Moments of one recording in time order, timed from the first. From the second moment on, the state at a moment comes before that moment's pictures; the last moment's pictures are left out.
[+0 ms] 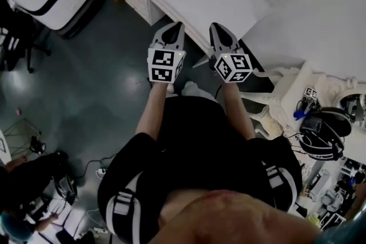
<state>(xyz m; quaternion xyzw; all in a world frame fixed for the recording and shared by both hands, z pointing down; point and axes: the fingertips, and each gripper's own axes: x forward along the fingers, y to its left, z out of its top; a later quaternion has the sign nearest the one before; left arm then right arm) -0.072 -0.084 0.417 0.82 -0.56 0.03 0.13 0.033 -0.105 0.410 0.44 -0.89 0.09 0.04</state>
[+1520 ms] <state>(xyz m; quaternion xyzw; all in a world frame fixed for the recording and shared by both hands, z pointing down) -0.067 -0.258 0.511 0.84 -0.50 0.12 0.18 0.012 -0.308 0.517 0.47 -0.87 0.09 0.06</state>
